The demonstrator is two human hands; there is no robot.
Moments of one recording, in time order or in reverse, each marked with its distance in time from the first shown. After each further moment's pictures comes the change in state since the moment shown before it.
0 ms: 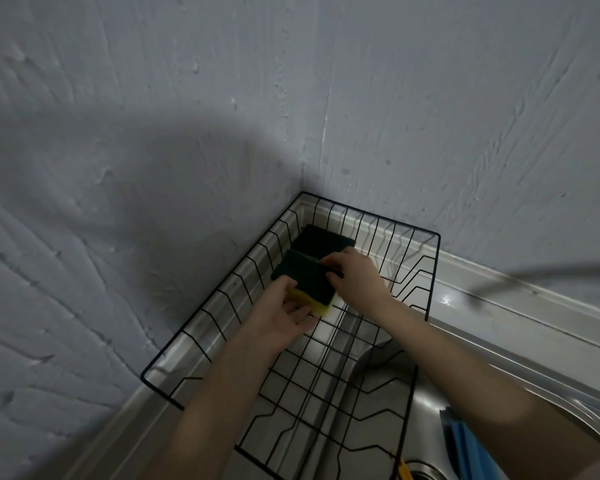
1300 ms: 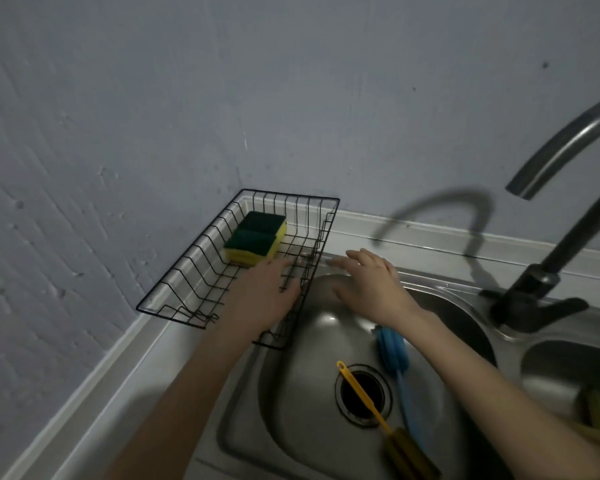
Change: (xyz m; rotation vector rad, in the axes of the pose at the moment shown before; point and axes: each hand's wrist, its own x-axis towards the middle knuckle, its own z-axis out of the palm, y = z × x) left_hand -0.157 -0.083 0.043 1.758 0.078 0.836; right_hand -0.218 0.024 -0.073 -0.120 0.094 0.090
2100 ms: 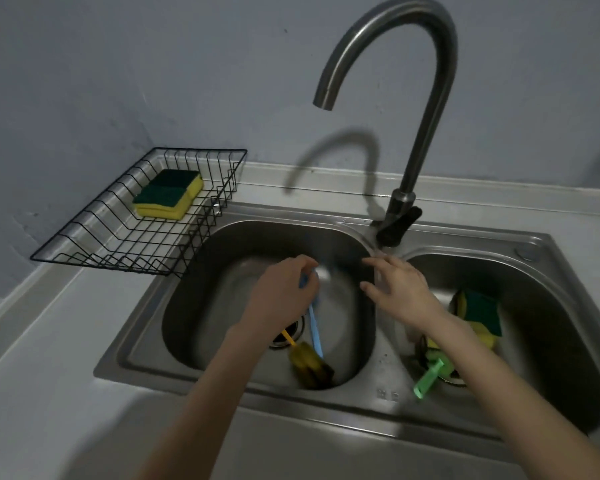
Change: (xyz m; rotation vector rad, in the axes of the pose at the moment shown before) left_hand -0.082 0.139 0.124 -0.188 -0.145 0.120; right_hand -0.175 0.156 -0.027 0.028 0.012 0.247
